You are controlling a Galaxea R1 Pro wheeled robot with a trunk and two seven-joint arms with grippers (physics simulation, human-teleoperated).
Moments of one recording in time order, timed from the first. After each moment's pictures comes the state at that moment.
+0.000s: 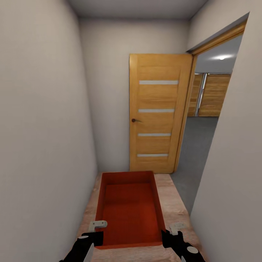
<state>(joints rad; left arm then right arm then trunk) -0.32 -0.13 0.02 -0.73 0.00 0.39 0.14 -0.29 -0.01 0.12 -0.67 -0.08 0.06 0.13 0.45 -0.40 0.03</state>
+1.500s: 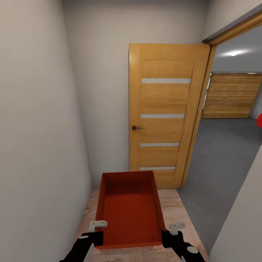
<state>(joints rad) -0.32 -0.13 0.02 -0.73 0.00 0.39 0.14 -0.29 -0.01 0.12 -0.67 -0.08 0.06 0.13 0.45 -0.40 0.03</state>
